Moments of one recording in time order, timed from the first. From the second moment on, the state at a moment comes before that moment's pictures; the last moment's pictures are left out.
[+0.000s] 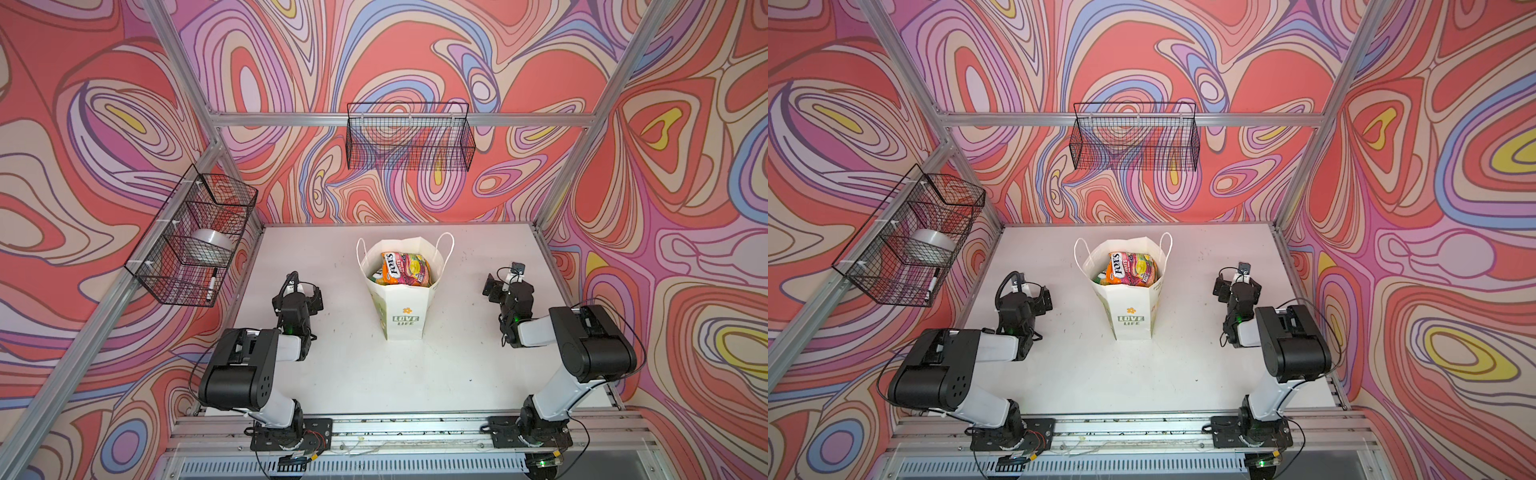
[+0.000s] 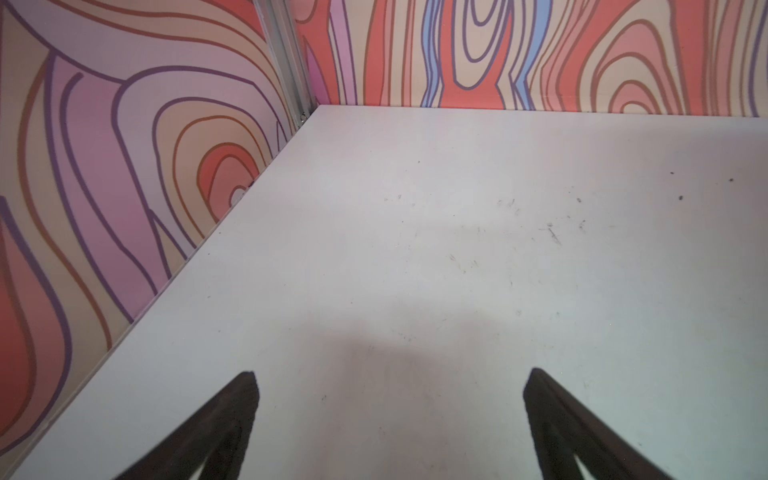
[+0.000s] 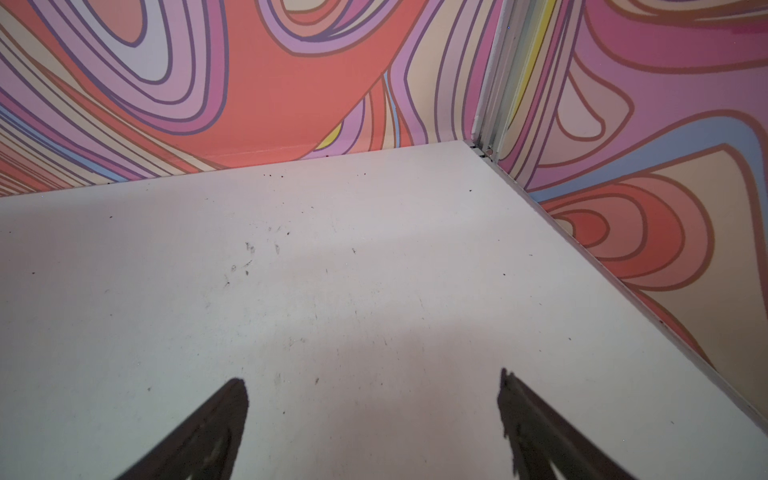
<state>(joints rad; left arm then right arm) -0.03 1.55 0.36 0.83 -0.29 -0.05 0.03 1.71 0.47 0.97 0.23 0.09</state>
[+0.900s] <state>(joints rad) -0.03 1.55 0.36 0.82 -0.23 -0.06 0.03 1.71 0.47 0.97 0.23 0.09</state>
